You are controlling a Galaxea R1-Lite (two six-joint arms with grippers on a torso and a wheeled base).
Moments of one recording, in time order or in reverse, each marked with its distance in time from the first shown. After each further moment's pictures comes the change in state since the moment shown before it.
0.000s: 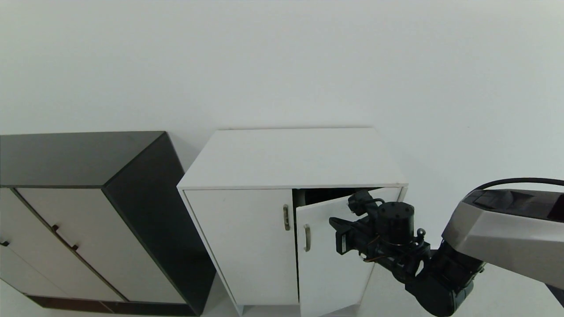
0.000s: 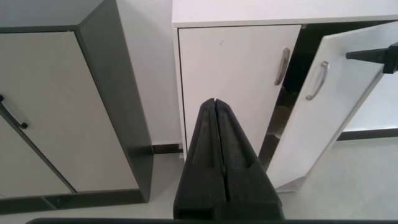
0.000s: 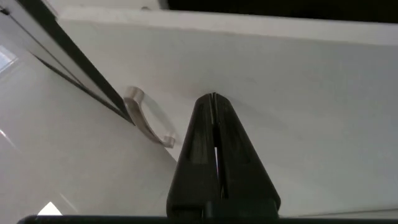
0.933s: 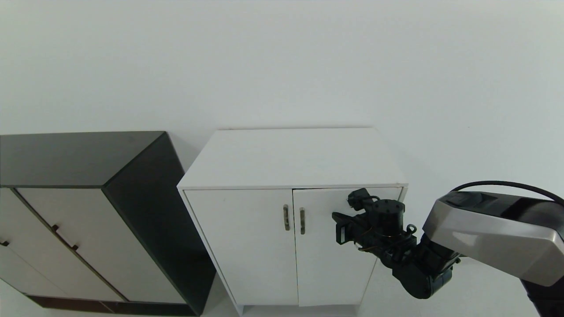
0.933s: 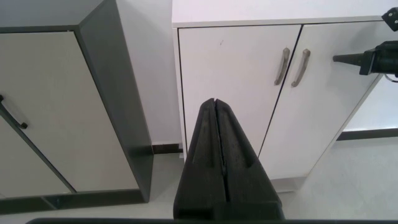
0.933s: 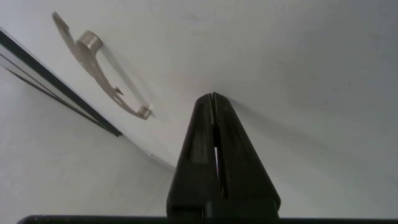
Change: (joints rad) left arm 0.000 0.000 0.000 0.000 0.000 0.000; right arm -0.073 0.141 -0.158 0.011 0.000 0.006
